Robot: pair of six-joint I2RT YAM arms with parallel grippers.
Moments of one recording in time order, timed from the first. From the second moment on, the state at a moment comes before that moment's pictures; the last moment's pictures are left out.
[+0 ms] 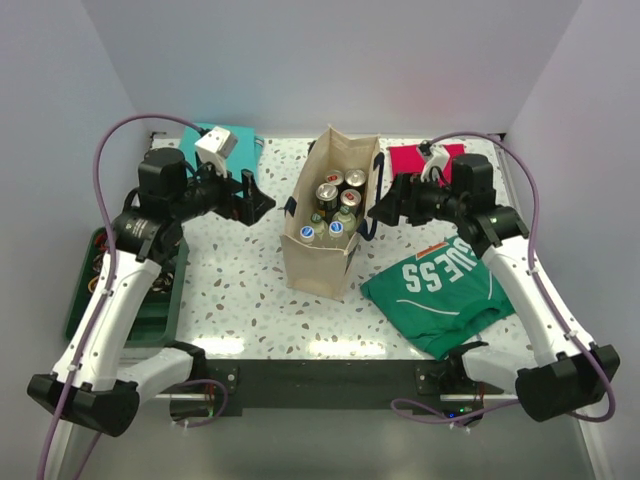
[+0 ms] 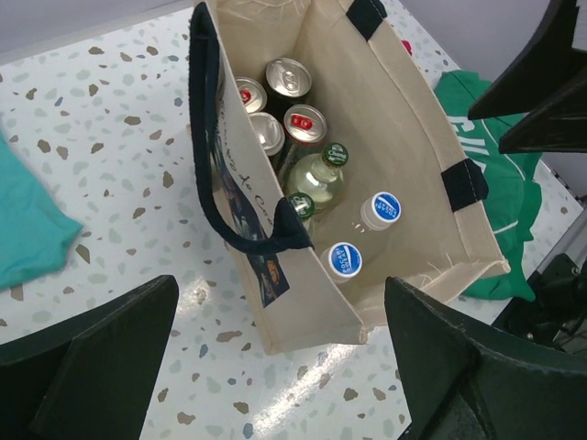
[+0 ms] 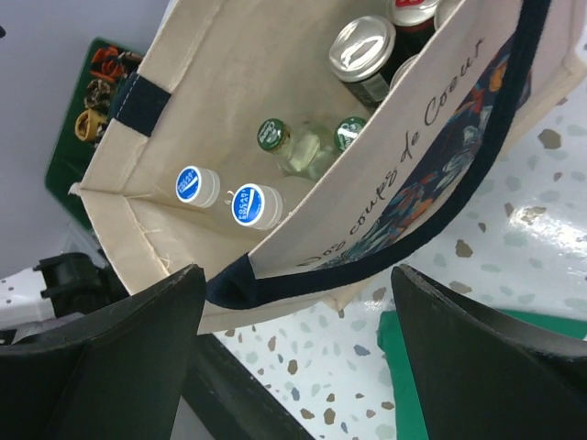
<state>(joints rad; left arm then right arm) -0.27 1.08 1.31 -0.61 0.45 -0.11 0.27 1.16 1.19 -0.55 -0.51 0.36</state>
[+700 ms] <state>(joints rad) -0.32 1.17 1.36 -0.61 0.50 -0.07 0.33 1.26 1.19 -0.55 -0.61 0.36</state>
